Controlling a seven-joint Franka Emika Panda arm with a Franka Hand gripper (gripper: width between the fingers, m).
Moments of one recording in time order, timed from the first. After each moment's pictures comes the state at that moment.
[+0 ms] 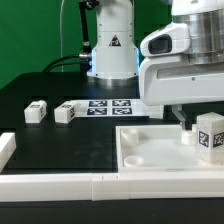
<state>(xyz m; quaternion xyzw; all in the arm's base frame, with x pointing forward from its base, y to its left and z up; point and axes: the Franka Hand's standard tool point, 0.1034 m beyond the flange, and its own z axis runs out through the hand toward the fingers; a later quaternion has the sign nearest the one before) 0.612 0.125 0.075 -0.99 0.12 0.00 0.08</state>
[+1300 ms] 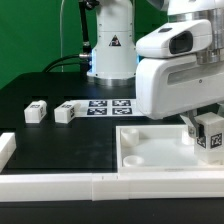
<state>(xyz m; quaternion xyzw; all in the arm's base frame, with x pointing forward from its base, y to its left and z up) 0.622 0.114 0.073 -0.98 -0.21 -0.06 0.05</state>
